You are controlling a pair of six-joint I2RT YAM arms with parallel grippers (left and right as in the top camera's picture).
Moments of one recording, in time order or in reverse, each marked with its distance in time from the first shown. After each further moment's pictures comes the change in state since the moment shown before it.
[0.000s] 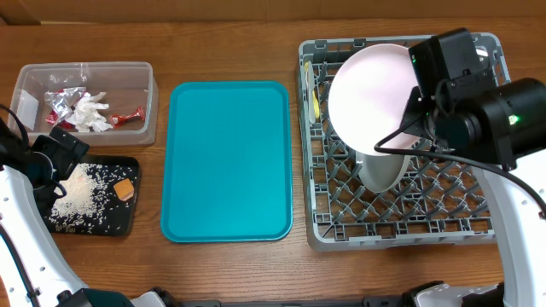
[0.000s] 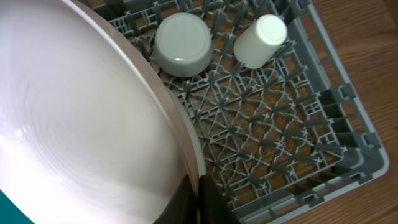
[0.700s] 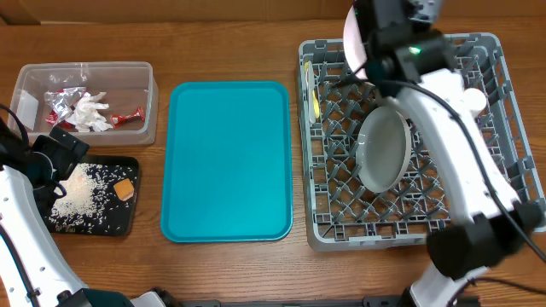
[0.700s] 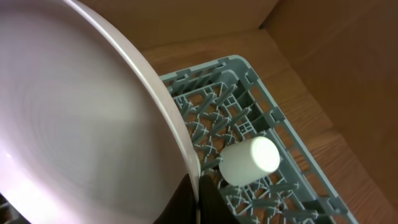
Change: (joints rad) left arm 0.000 0.000 0.000 0.000 0.000 0.000; right arm 0.000 0.370 -0.010 0.488 0.420 -0.115
